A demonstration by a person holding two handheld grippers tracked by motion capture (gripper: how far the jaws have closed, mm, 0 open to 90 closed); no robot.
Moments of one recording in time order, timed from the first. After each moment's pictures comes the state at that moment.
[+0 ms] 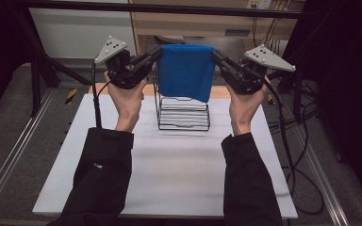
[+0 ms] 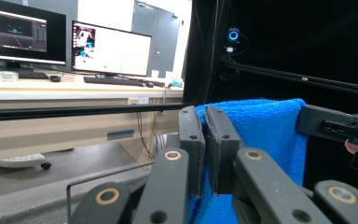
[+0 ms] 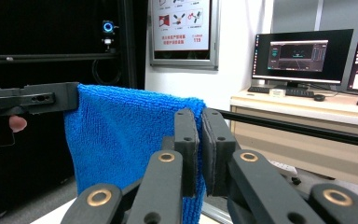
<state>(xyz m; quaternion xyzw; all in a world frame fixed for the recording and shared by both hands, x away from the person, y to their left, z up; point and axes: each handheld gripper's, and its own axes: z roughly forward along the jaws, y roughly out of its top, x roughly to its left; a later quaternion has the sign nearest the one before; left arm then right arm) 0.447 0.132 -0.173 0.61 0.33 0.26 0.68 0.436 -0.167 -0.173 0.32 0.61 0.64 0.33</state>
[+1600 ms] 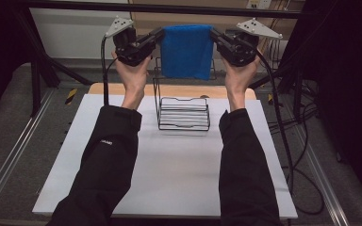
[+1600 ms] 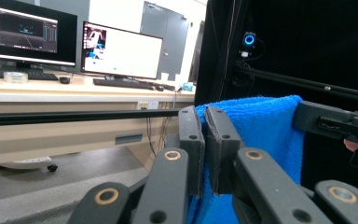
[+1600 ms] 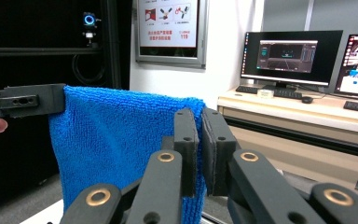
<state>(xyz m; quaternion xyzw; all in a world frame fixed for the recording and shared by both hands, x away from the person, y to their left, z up) 0.516 0.128 -0.169 0.60 0.34 0.26 0.68 0.512 -0.165 -0.159 0.33 0.62 0.62 0.34</state>
